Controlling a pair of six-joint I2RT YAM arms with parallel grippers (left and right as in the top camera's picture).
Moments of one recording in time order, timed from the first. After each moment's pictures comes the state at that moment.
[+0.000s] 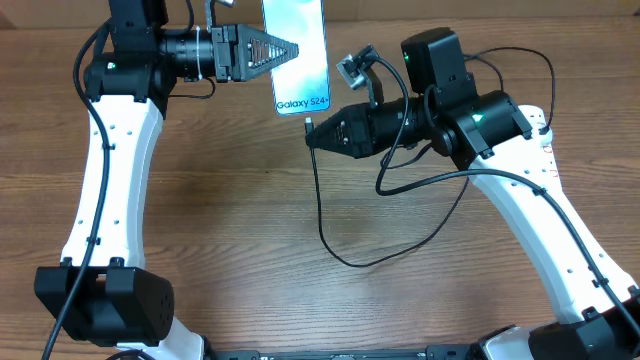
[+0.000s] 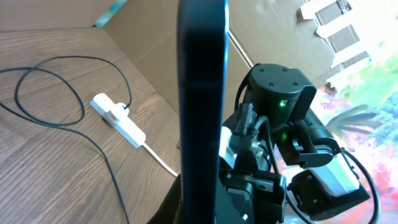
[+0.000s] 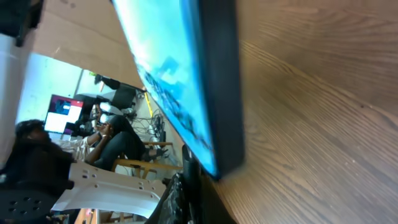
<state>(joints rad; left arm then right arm) -0.03 1.77 1.80 -0.57 1.44 -0.35 0.42 1.60 1.61 -0.79 -0.99 0.32</state>
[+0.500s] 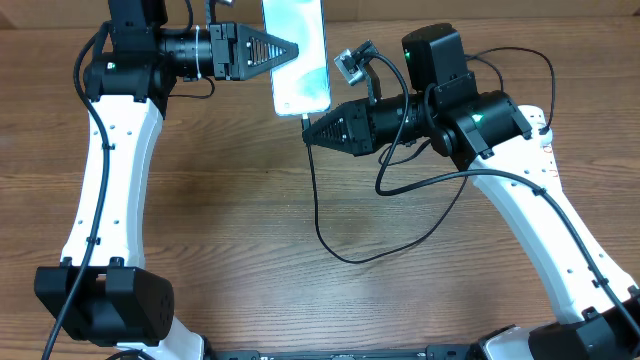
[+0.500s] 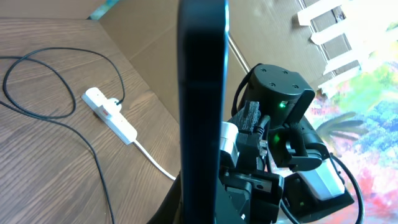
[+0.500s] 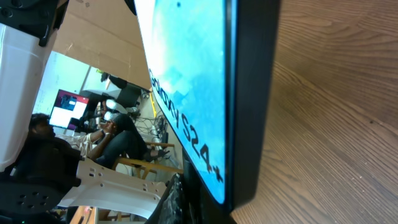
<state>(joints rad) -0.03 1.77 1.80 -0.56 1.45 -0.42 0.42 1.60 1.61 -0.75 -1.01 0.31</state>
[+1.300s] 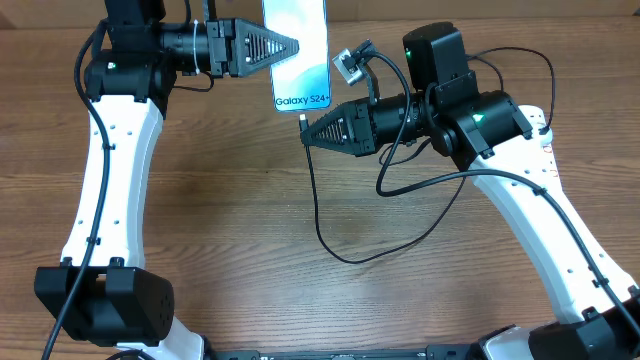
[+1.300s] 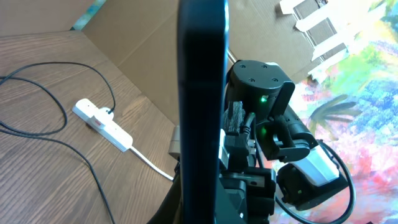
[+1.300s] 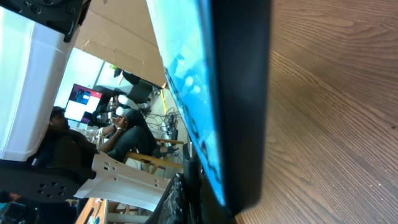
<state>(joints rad) -0.03 1.77 1.80 -0.44 1.51 -0.45 0.42 1.60 1.61 -0.73 -1.07 0.31</state>
